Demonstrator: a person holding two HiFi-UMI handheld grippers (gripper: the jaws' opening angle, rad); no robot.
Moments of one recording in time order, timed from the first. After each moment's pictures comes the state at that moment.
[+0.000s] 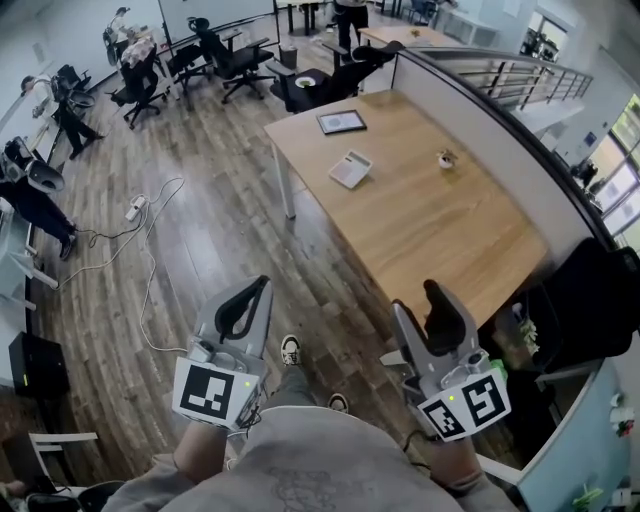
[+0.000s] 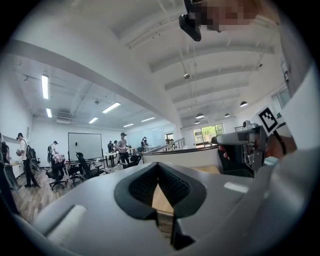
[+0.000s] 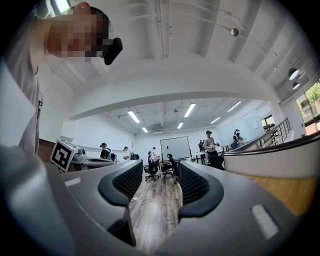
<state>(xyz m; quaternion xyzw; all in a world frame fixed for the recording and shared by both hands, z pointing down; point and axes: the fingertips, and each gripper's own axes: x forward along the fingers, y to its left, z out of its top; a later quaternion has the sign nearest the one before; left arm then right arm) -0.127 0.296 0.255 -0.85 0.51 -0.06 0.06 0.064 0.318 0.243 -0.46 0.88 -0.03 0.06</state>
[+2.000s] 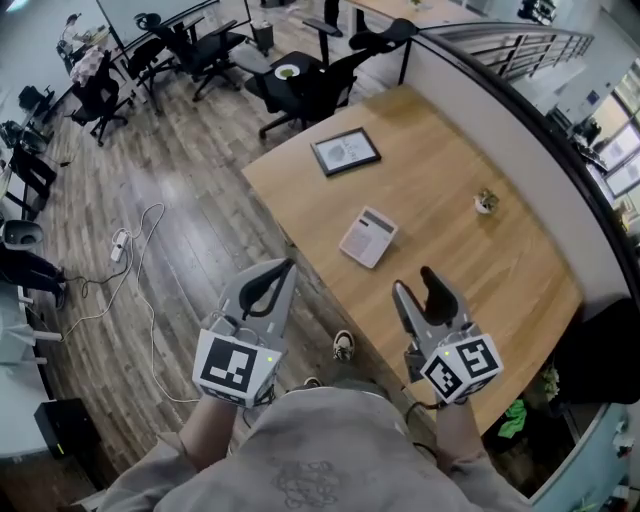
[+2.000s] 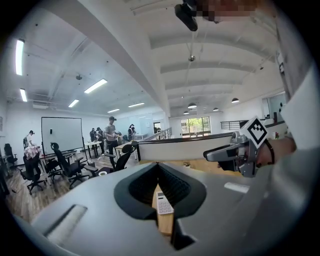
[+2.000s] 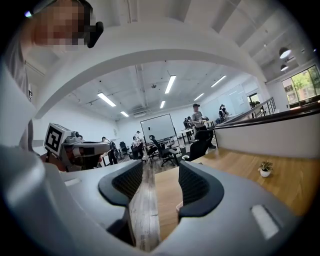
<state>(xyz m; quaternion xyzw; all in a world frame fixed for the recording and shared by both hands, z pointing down) -0.138 -0.178 0.311 -0.90 0.42 -0.13 -0.01 0.038 -0.155 0.353 -0.51 0.84 -0.16 0.00</state>
